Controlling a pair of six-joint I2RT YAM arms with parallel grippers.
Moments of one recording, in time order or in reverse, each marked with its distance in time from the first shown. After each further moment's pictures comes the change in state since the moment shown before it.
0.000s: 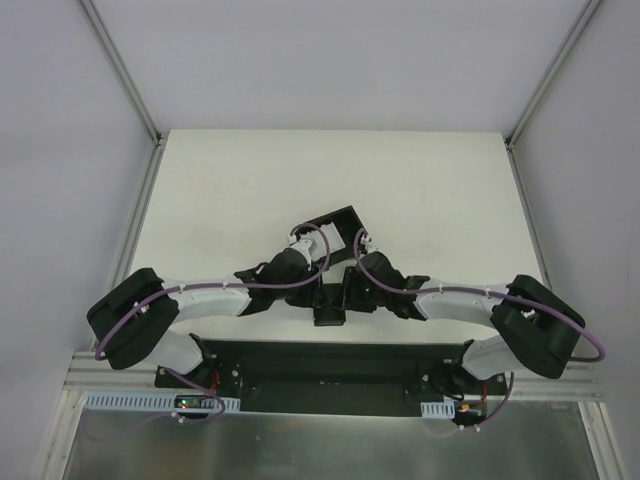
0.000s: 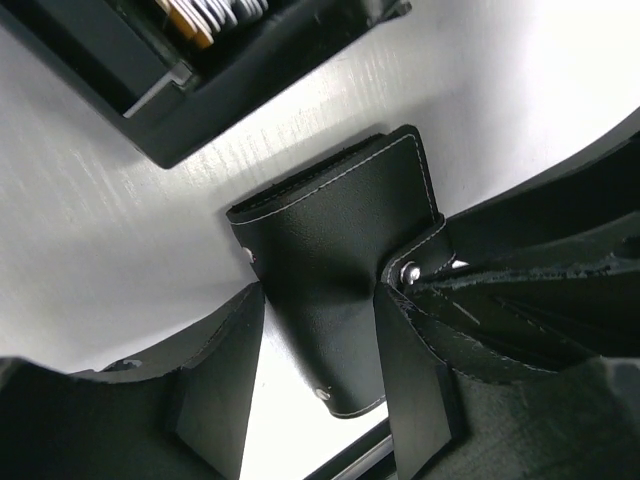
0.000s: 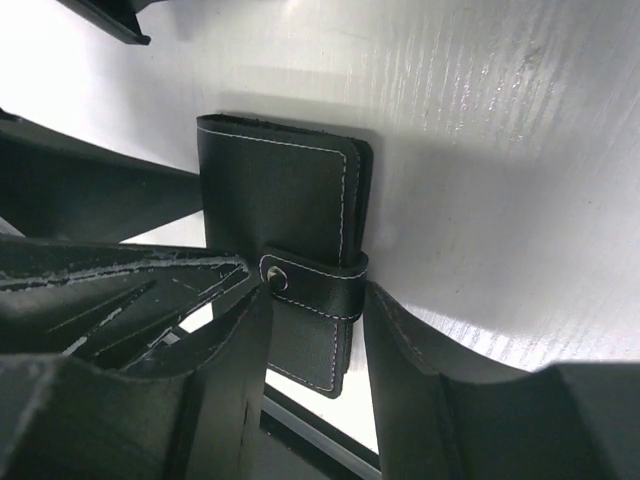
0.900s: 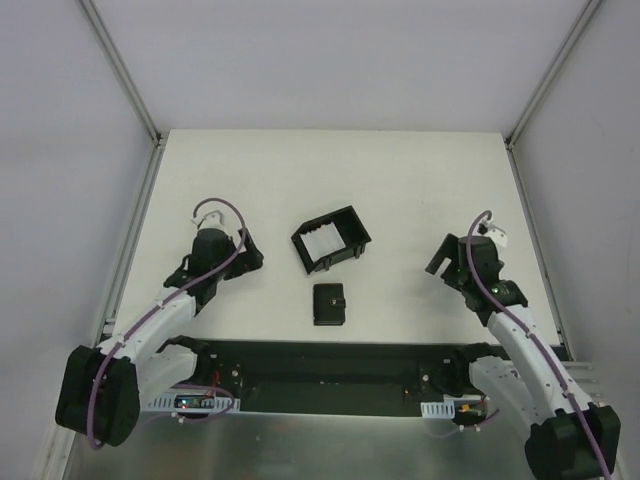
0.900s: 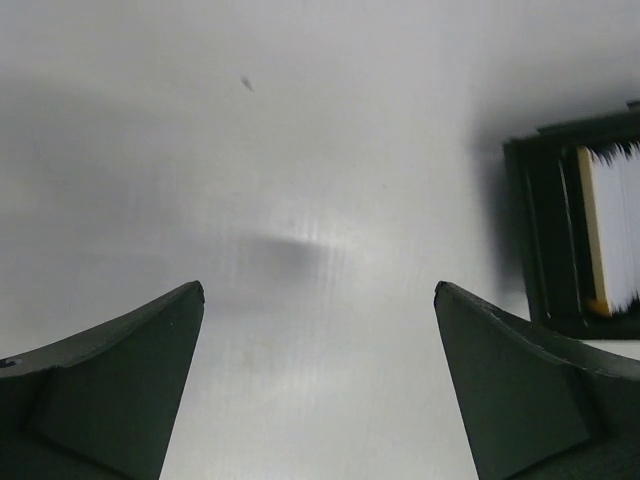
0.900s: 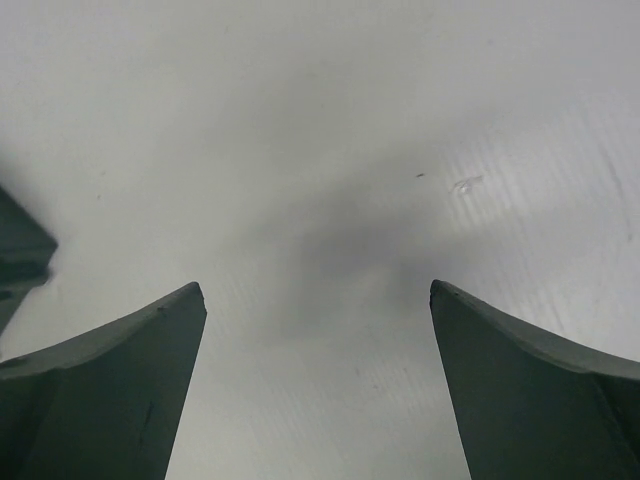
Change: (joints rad) left arm 0.541 -0.438 -0.131 -0.193 -0.104 0.137; right arm -0.641 -0.649 -0.033 -0.564 0.338 -0.298
